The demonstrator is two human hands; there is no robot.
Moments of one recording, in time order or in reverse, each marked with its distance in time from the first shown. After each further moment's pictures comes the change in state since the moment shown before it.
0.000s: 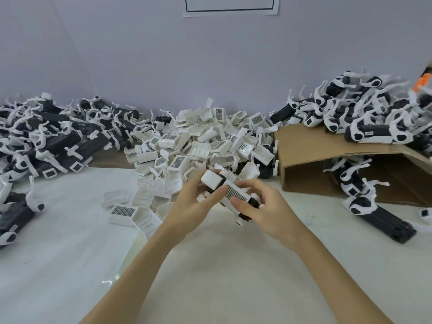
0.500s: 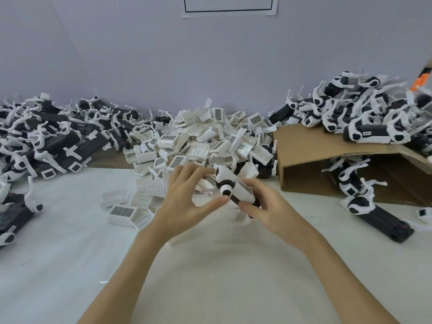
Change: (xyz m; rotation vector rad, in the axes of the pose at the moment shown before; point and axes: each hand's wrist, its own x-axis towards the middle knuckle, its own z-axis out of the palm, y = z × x) left_hand -0.001 0.005 -0.017 0.658 0.076 0.327; right_hand -0.001 0.005 -0.015 -0.031 -0.135 -0.026
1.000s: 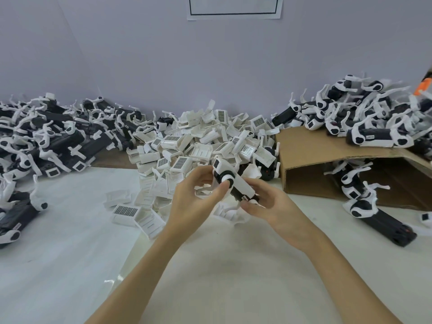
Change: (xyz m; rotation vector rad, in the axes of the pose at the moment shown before) left_hand 0.001 0.026 0.008 -0.500 0.155 -0.296; right_hand -0.001 -0.004 -0.002 0.135 0.023 0.007
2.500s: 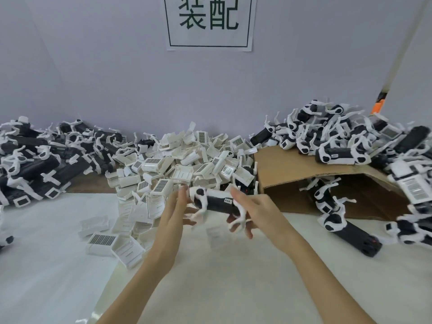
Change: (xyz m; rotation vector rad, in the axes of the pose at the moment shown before) left_hand 0.003 -0.014 0.010 -0.337 0.039 -0.226; right_hand 0.016 -0.026 -0.013 -0.028 0.102 0.141
